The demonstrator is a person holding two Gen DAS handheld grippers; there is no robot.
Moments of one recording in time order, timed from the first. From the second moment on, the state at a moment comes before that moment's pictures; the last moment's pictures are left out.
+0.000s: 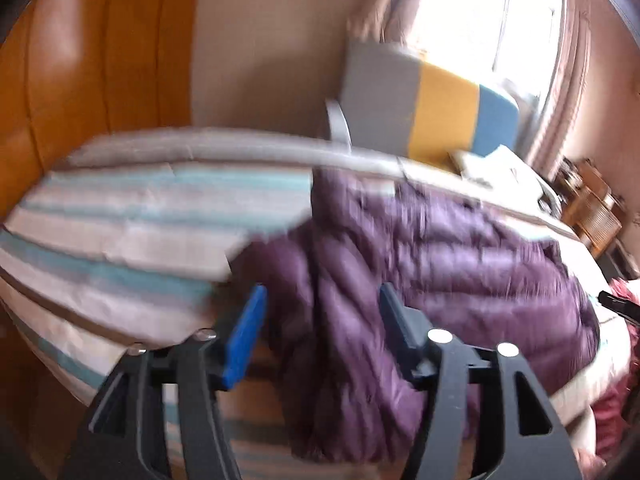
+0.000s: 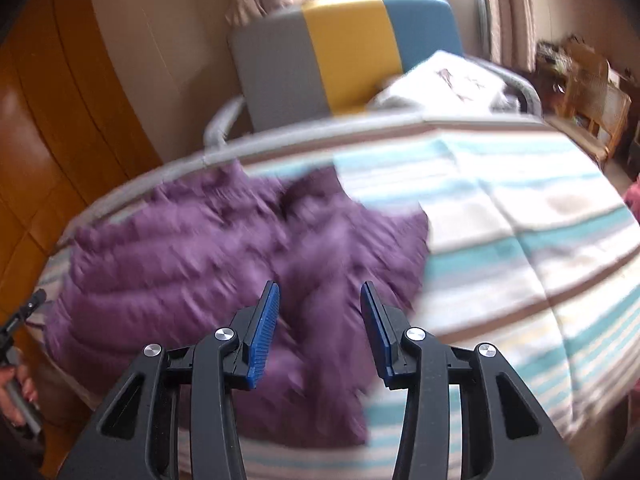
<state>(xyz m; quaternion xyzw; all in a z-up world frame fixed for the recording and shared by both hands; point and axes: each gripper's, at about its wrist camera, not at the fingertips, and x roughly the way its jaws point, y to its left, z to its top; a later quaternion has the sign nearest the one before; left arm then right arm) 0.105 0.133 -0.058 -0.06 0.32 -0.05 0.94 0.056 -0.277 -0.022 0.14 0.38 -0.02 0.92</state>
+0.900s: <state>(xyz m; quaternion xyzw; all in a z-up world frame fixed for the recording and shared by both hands) 0.225 -0.023 -0.086 0.08 0.40 -0.11 0.91 0.187 -0.197 -0.067 0.03 0.43 0.05 0.90</state>
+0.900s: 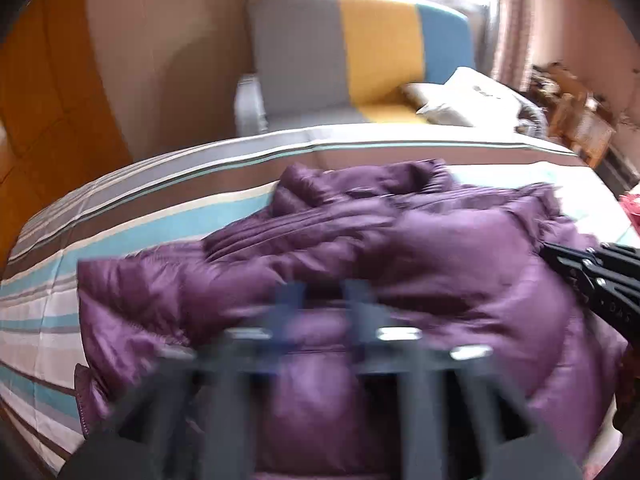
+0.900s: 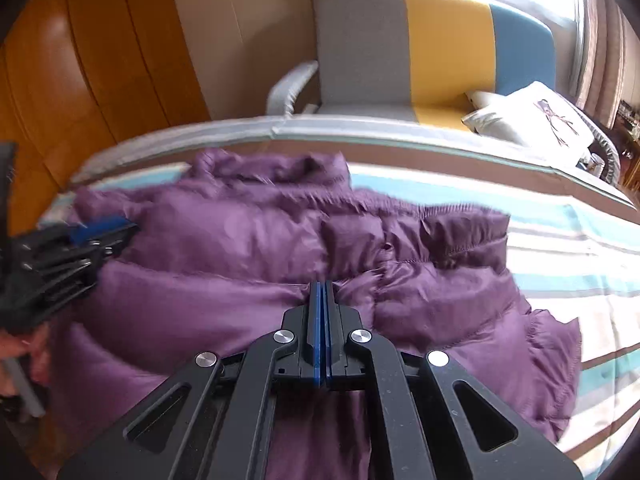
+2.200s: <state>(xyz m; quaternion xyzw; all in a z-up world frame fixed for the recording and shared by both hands) 0.171 0.060 -0.109 -0.02 0.38 -0.06 0.92 0.172 -0.230 -0.093 0.05 0.42 -0.07 0.90</state>
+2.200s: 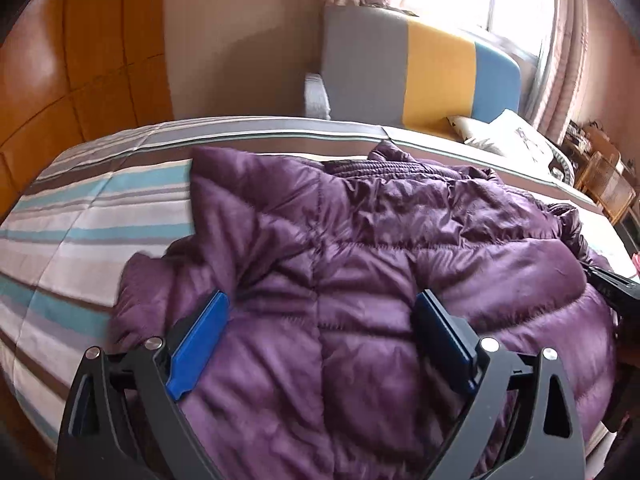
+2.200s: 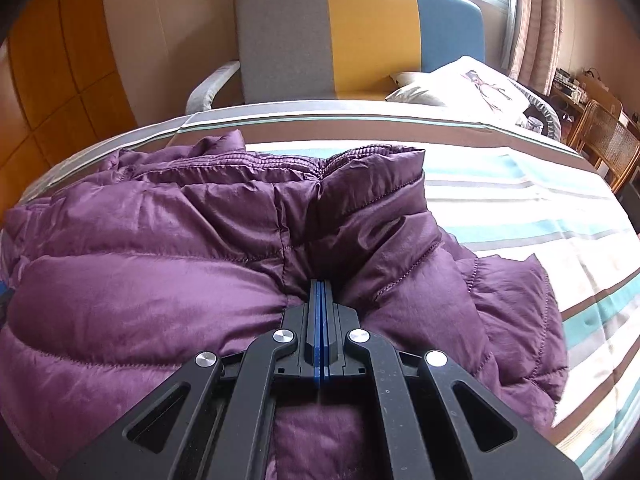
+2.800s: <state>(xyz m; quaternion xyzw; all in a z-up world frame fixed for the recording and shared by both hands) 0.114 0.139 -0.133 -0.15 0.40 -0.01 0.91 0.093 -0.224 -0.056 0.14 0.37 -0.03 0.92</state>
